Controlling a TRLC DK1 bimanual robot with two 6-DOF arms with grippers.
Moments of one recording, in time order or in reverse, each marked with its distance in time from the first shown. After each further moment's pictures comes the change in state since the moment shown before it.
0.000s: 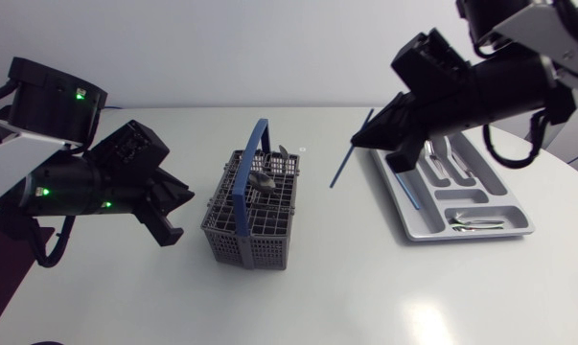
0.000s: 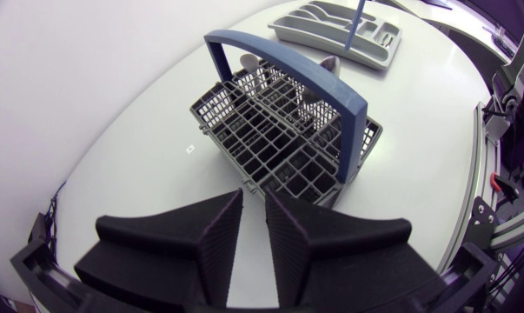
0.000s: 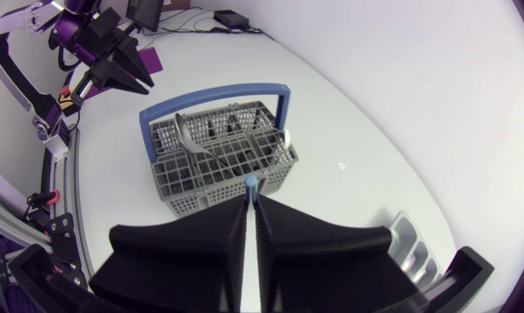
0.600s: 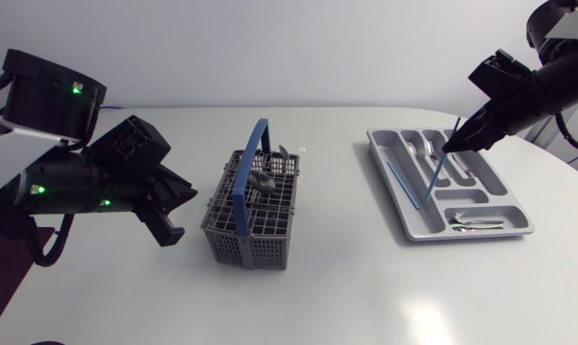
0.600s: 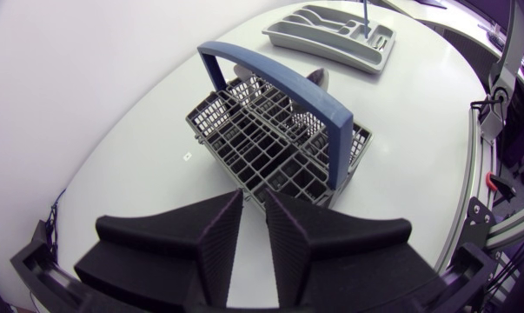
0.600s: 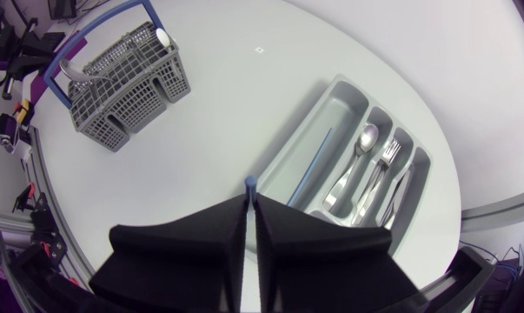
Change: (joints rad) left arm -0.025 -0.009 0.021 -0.017 0.000 0.000; right arm -0.438 0.253 0.220 -0.329 0.061 -0.174
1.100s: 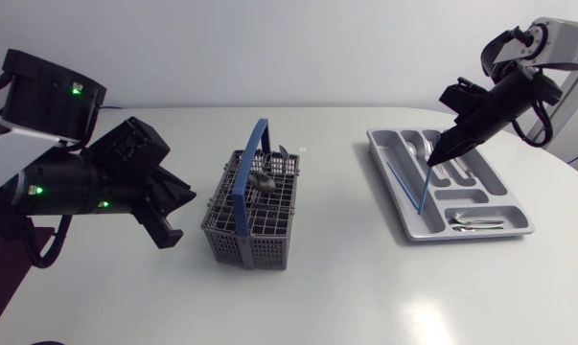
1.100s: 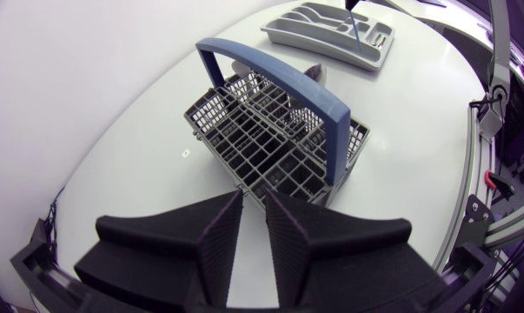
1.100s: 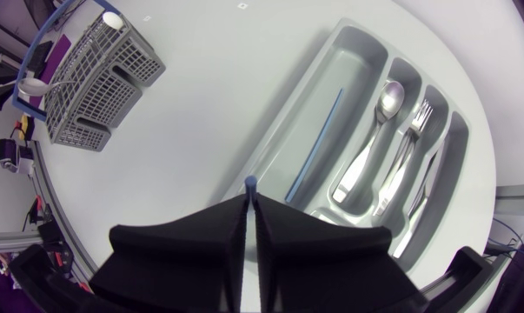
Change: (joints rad) left arm -0.001 -0.003 0.002 -0.020 0.000 0.000; right arm -0.013 0.329 0.207 -0.093 0.032 0.048
